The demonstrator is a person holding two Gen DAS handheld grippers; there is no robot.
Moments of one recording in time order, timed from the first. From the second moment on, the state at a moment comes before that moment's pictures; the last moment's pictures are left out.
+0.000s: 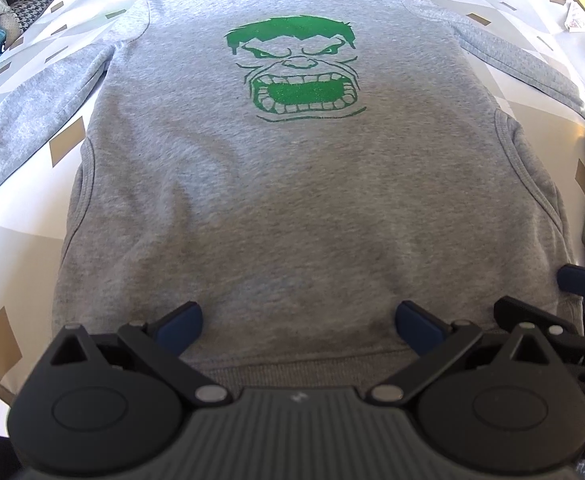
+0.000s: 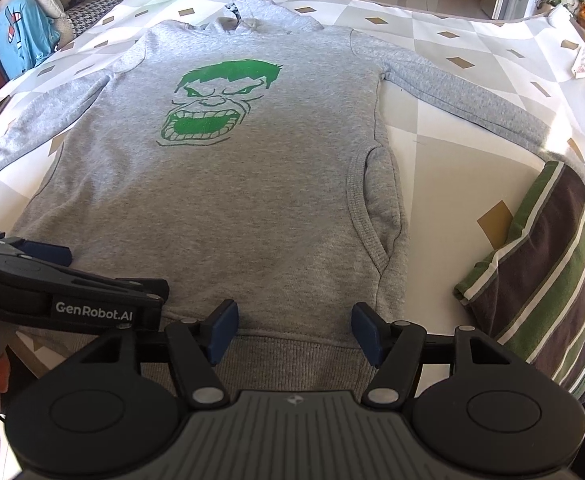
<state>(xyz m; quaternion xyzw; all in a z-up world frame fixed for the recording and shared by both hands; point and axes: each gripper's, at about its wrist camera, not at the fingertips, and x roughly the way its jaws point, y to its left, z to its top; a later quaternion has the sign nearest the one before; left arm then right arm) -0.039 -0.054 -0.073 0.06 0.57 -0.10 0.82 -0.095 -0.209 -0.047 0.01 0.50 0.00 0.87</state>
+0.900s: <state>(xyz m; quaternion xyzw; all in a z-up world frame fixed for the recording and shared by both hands) -0.050 -0.044 -0.073 0.04 0.56 -0.07 0.83 -0.095 -0.204 -0.049 0.00 0.52 0.00 0.85</state>
